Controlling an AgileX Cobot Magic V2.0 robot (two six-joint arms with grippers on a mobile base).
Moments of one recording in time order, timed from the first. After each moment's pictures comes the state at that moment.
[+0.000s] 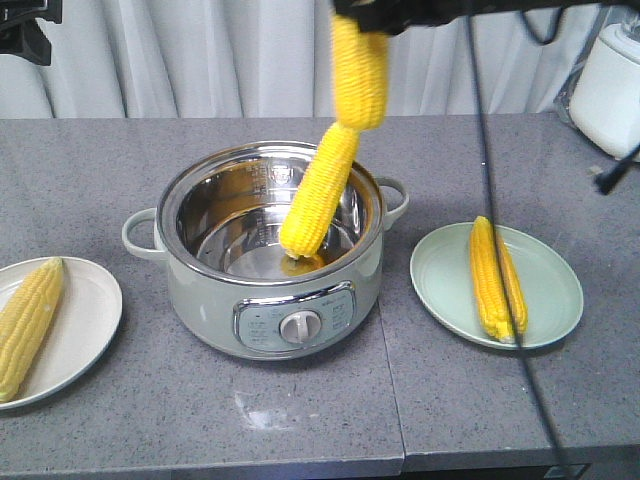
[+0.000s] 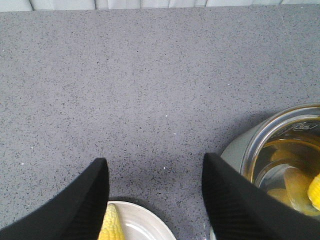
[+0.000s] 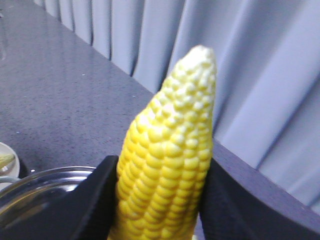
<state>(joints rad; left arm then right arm) -0.07 1.64 -1.98 -0.01 1.23 -0.09 0.26 1.72 -1.88 0.70 0.73 -0.84</state>
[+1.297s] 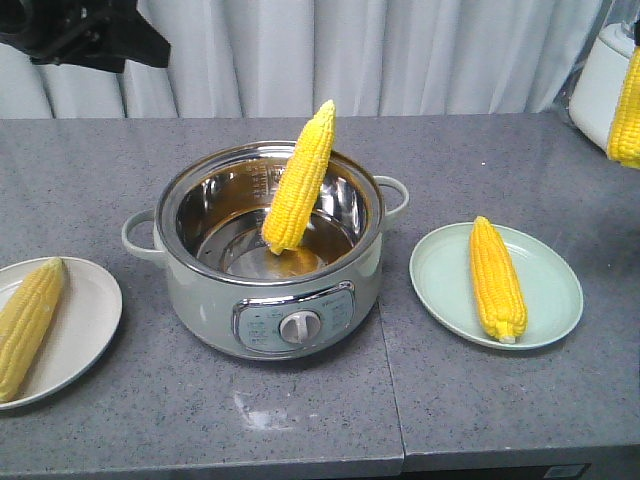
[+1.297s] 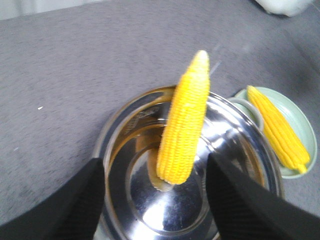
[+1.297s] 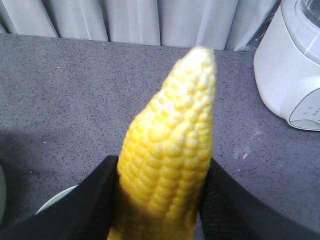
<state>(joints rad) -0.11 1.71 -1.98 -0.54 1.21 0.29 -0.21 1.61 -1.88 0.29 1.06 -0.35</state>
